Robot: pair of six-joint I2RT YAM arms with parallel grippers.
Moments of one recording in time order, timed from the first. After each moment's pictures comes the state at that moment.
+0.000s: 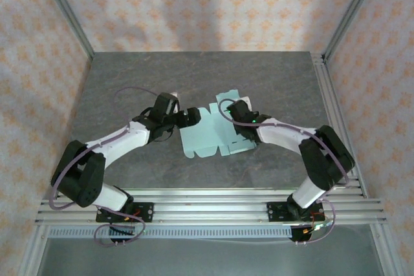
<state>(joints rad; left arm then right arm) -0.44 1.44 0.84 -0.17 0.08 -0.67 0.62 1.59 0.90 -0.28 0.45 0.23</state>
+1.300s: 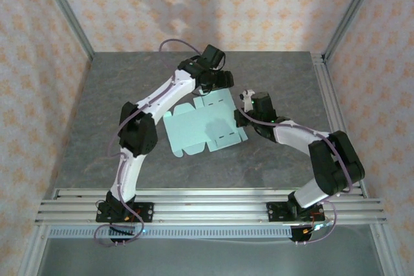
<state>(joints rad) -0.55 2.21 2.13 -0.86 0.07 -0.73 0.43 1.53 0.77 0.09 -0.19 0.20</state>
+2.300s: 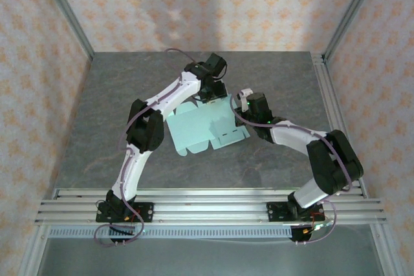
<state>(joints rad) -0.55 2.29 2.14 -0.99 0.06 -0.81 0.46 1.54 0.78 0.10 -0.02 0.13</state>
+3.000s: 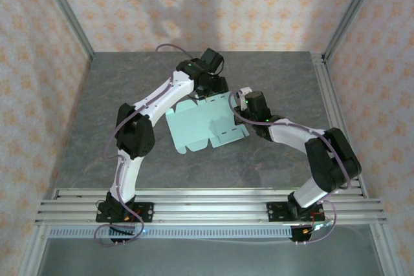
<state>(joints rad) -0.56 2.13 2.06 -0.96 0.04 -0.81 0.47 1.56 0.81 0.09 0.00 0.13</state>
